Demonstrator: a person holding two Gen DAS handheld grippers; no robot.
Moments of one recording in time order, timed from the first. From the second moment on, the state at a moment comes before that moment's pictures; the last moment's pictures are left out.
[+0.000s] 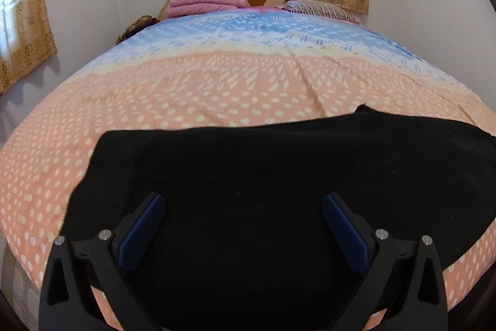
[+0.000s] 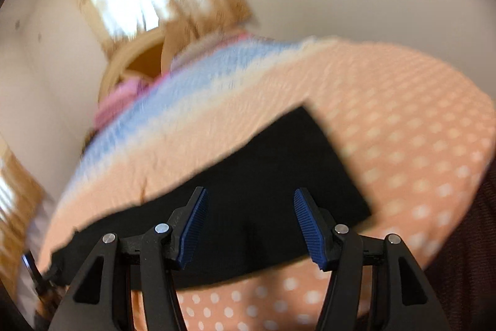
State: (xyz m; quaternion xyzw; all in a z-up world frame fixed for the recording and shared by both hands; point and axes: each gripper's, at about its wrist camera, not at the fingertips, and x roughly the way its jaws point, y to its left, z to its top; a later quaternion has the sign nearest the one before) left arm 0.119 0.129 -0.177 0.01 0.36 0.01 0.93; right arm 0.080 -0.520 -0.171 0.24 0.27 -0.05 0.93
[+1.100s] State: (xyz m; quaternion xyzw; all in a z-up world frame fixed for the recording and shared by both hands) left arm 0.113 0.192 -0.186 -0.02 0.33 0.07 0.94; right arm 0.065 -0.567 -0.197 0.30 0.26 -0.07 0.92
